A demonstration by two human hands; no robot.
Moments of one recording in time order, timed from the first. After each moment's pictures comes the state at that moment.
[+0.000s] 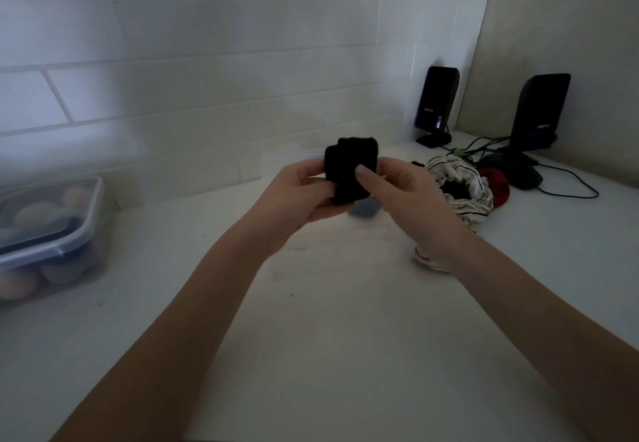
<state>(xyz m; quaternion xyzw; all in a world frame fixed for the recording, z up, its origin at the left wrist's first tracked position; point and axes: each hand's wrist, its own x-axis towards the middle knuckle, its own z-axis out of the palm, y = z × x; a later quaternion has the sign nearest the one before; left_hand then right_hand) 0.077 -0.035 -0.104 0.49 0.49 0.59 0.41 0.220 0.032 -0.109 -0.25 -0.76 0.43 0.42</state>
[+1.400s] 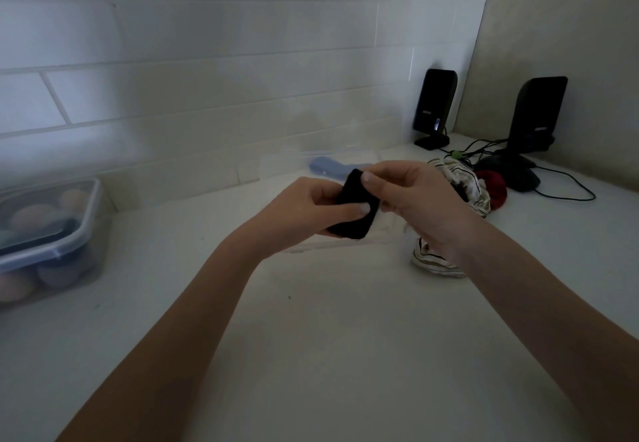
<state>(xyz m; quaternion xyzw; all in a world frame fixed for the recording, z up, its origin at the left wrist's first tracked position) 0.083 -0.042 -0.102 0.58 0.56 0.46 0.36 0.231 0.040 -0.102 -0.25 -0.72 0.52 0.38</state>
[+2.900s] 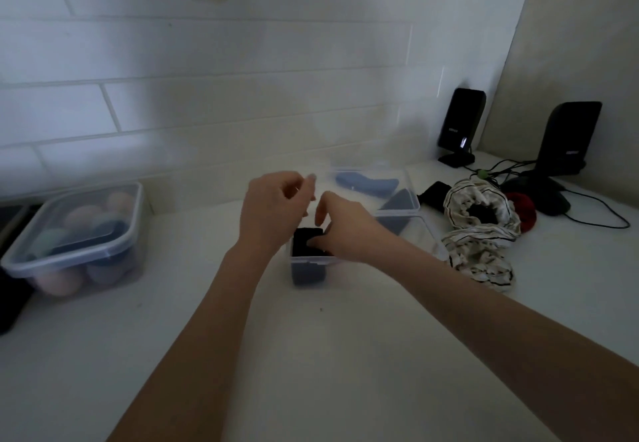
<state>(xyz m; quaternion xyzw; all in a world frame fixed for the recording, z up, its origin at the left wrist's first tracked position) 0.018 -0.042 -0.118 0.51 0.67 0.53 -0.06 0.134 0.007 -0.107 -0.33 -0.90 0.25 0.13</state>
